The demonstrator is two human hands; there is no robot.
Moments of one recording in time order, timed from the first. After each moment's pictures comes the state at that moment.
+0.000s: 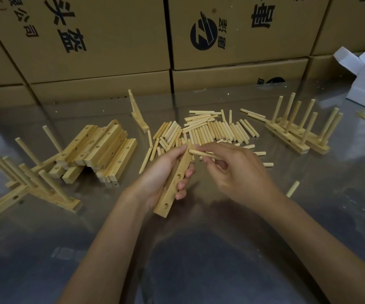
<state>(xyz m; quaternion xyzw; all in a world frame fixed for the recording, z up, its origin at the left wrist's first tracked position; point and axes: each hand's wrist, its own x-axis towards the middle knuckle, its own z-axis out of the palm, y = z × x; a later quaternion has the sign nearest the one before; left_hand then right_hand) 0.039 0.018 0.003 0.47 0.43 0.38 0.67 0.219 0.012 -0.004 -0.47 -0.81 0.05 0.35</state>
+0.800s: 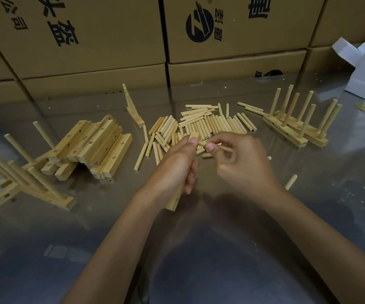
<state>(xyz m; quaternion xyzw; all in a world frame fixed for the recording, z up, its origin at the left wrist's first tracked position) 0.067 0.014 0.000 0.54 0.52 0.40 0.53 0.219 0.016 -0.004 -0.53 -0.71 0.13 0.44</state>
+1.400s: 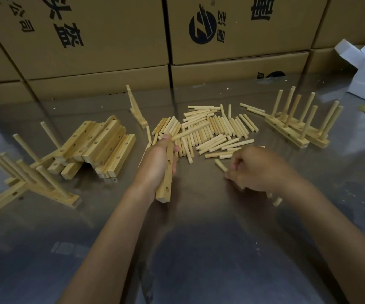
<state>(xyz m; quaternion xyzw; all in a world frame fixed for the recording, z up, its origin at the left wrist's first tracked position) 0.044 0.025 0.002 0.42 0.61 0.45 0.49 0.255 0.030 0.001 -0.65 -0.74 0.15 0.08</state>
